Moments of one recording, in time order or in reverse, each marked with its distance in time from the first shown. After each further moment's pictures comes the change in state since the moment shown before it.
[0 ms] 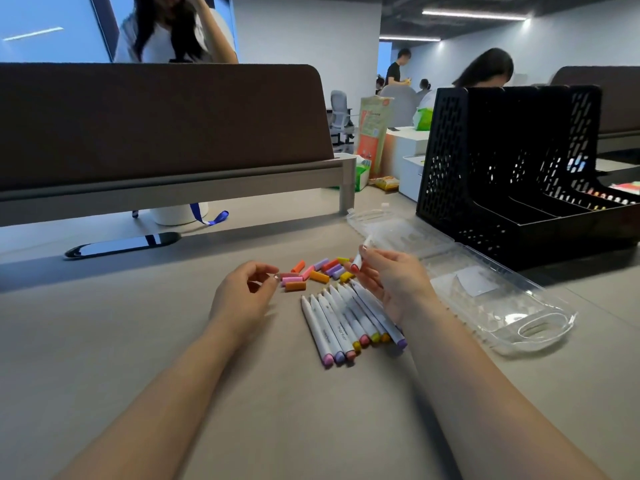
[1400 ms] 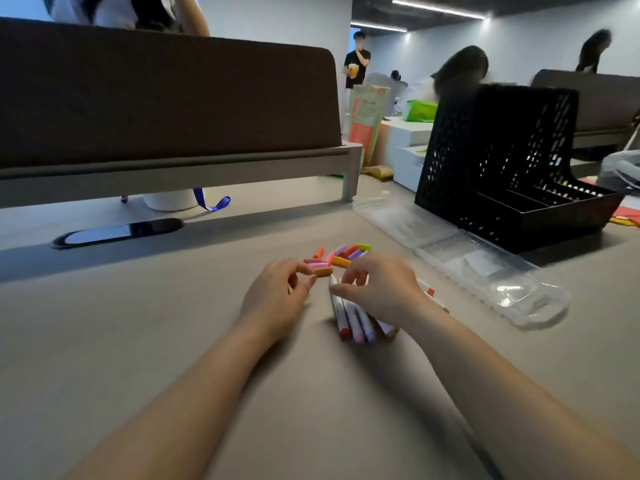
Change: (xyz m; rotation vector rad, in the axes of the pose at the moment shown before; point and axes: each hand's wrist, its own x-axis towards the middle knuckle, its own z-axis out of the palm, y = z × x) left_hand -0.002 -0.019 -0.013 0.111 -0.174 0.187; right_hand -0.042 0.022 0.053 -1.487 -0.046 -0.499
